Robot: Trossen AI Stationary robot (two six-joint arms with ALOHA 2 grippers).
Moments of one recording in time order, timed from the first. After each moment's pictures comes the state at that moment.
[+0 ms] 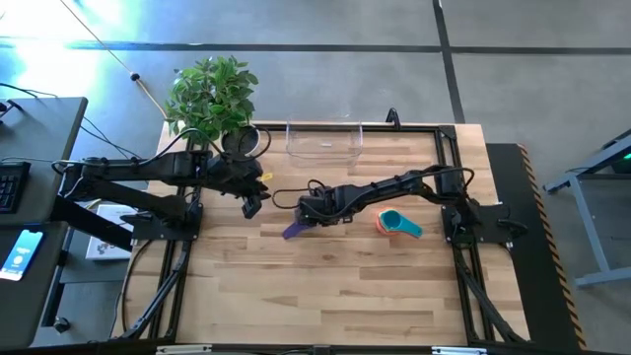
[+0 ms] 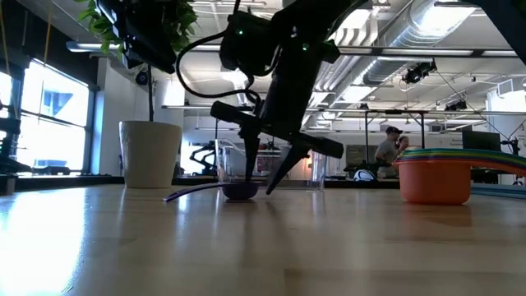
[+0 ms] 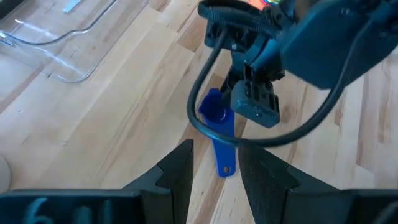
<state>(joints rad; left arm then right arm) 0.10 1.04 0.93 -0.70 -0.04 -0.39 0.03 2.13 1.54 -0.62 0.12 1.44</state>
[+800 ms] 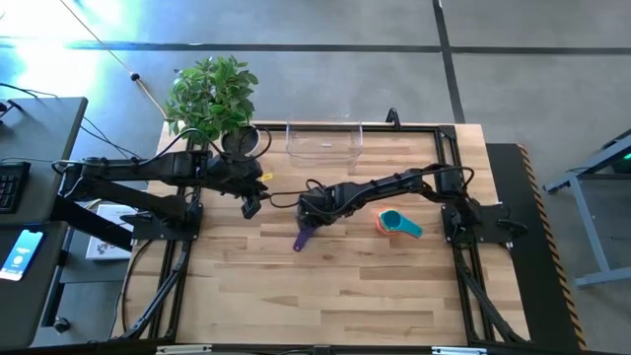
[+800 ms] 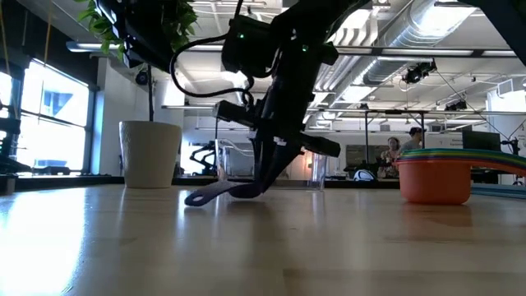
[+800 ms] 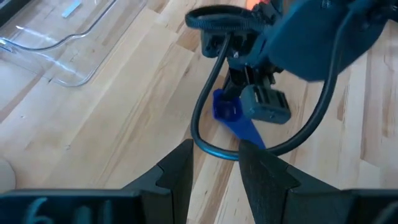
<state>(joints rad) 0.10 1.04 0.93 -0.70 -0.04 -0.35 0.01 2.13 1.54 -0.63 0.07 1.21</state>
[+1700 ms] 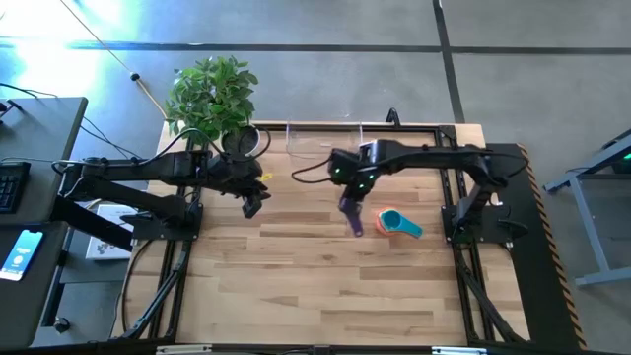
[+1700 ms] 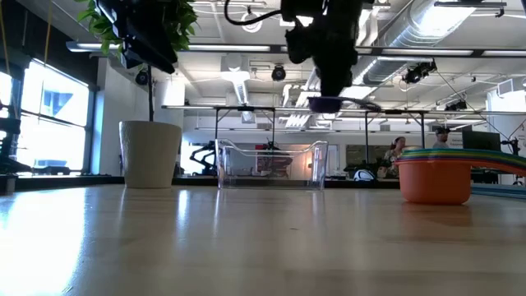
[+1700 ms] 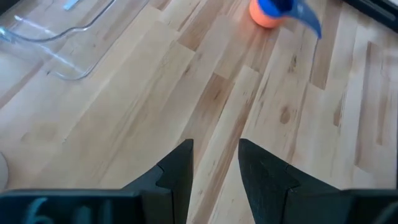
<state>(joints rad) 0.10 1.04 0.93 -0.70 -0.04 -0.40 -0.14 1.77 1.54 -1.09 -0.08 0.22</state>
